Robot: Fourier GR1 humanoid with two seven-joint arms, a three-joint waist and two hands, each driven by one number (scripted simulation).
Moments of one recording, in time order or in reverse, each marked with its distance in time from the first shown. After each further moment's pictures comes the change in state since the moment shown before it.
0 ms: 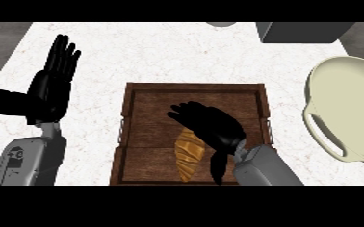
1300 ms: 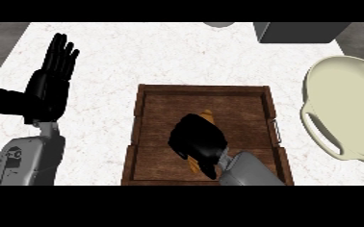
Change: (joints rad) left arm -0.005 -0.010 0.023 -0.008 -0.015 -0.016 0.017; right arm -0.027 0.030 0.131 0.082 0.159 -0.226 -0.112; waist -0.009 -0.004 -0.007
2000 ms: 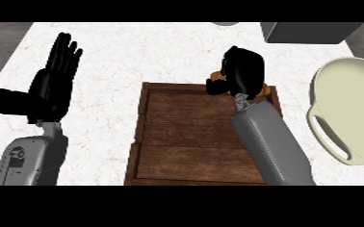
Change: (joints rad) left arm -0.004 -0.010 -0.015 -0.011 -0.007 0.001 0.003; right arm -0.249 0.065 -0.448 0.147 0.222 -0.251 0.842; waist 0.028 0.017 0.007
